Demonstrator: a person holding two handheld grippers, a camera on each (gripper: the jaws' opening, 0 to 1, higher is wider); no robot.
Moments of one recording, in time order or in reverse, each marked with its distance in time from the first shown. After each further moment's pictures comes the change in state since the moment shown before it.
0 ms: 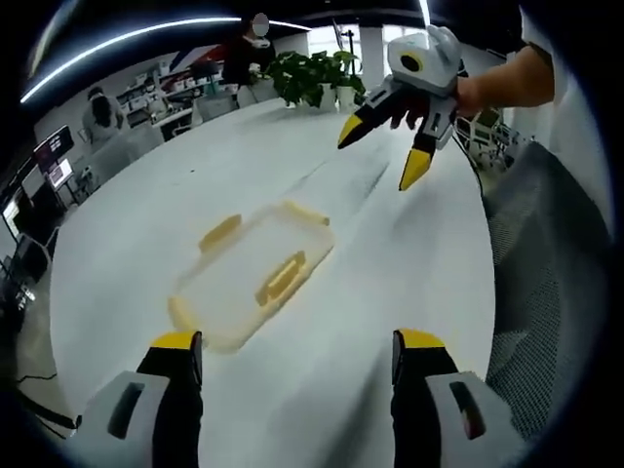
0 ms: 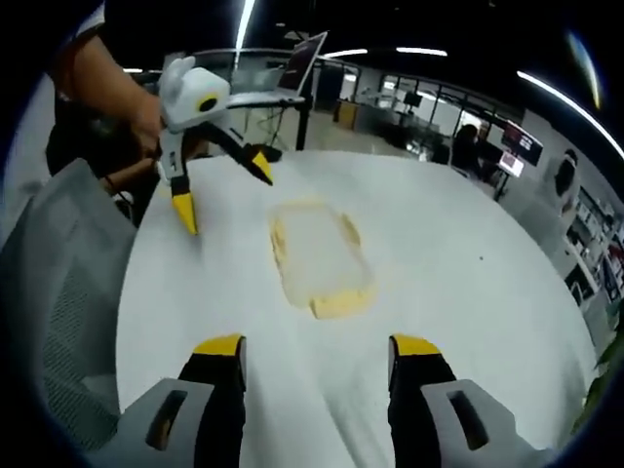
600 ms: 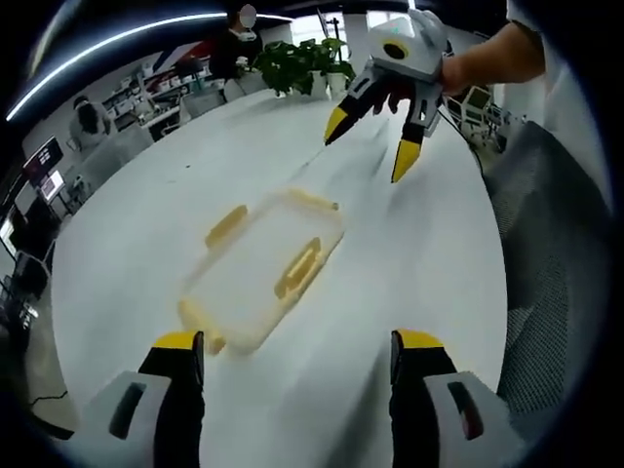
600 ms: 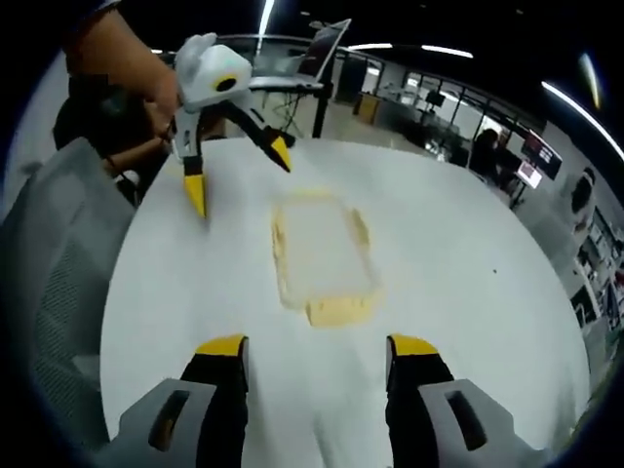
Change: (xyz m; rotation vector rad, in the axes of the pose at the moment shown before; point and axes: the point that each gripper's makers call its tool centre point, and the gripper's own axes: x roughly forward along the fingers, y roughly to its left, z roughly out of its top) left arm 0.008 0.017 -0.007 0.065 0.045 -0.020; right arm 0.022 -0.006 0.001 -0.080 0.044 0.051
